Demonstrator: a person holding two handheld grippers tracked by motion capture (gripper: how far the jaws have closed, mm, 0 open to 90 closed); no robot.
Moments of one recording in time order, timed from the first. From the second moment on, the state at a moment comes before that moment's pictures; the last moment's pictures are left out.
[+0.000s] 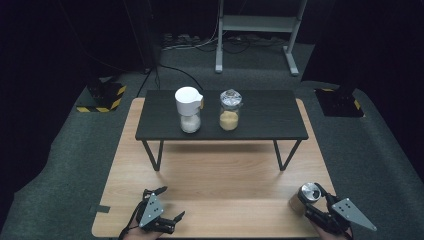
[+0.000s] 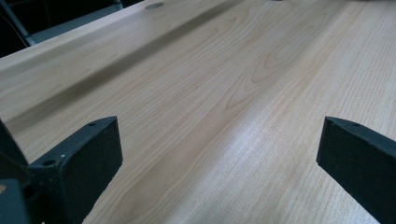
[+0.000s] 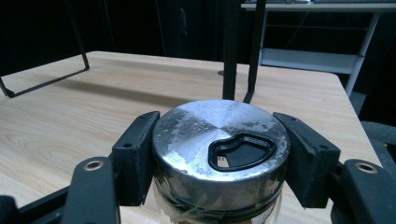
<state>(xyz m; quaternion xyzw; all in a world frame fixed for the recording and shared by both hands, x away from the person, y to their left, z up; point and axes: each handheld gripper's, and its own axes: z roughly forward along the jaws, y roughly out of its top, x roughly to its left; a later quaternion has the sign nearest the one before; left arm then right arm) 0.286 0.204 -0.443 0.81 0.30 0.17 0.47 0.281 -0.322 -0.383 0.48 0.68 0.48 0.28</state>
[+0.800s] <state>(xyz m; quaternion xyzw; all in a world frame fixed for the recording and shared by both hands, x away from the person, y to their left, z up) 0.287 0.204 -0.443 0.81 0.30 0.17 0.47 0.294 -0.278 -0.368 0.44 0.69 0.51 0.26</state>
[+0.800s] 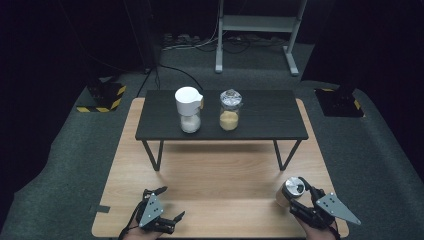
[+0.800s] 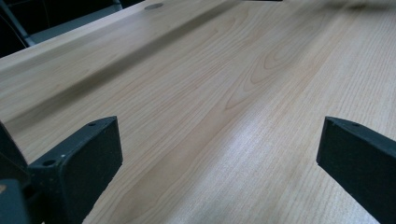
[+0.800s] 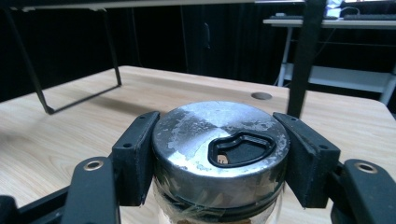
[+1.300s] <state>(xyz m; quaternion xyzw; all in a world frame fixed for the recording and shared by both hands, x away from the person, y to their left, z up) 0.287 0.206 -0.443 0.81 0.30 0.16 0.48 0.317 -0.251 -0.342 0.42 0.69 0.53 0.26</state>
